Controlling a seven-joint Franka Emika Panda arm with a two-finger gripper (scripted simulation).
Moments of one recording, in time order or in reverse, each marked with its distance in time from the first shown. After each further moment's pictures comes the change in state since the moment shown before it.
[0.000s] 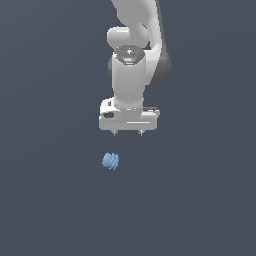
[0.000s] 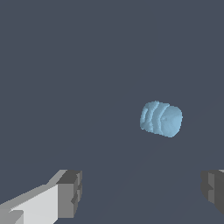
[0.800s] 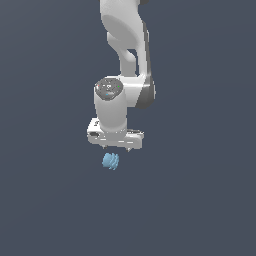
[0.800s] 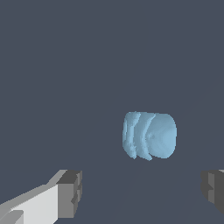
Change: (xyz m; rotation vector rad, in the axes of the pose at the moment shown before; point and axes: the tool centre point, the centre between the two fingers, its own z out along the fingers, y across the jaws) arm 0.025 0.047 0.065 0.007 -0.025 0.148
